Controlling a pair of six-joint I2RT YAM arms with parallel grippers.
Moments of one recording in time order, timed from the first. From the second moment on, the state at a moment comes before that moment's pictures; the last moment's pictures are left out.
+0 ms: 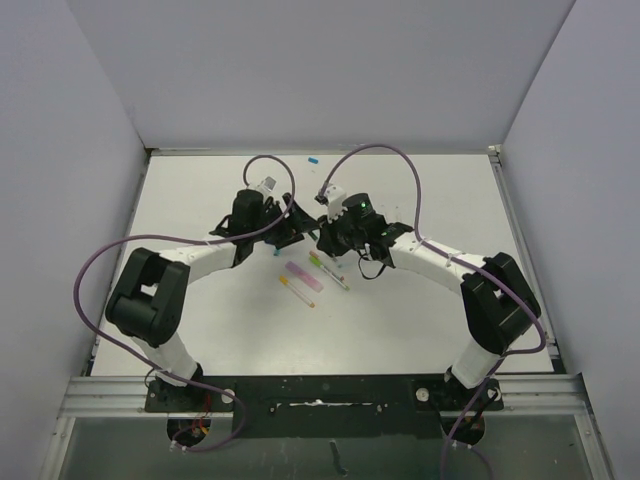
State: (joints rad) left arm -0.42 1.70 0.94 0.26 0.41 -0.94; right arm 0.65 1.67 1.12 -0.10 -0.20 0.06
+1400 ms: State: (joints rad) left arm -0.44 1.72 0.94 0.36 0.42 -1.01; right arm 0.66 1.65 1.07 0.03 -0.25 0.15
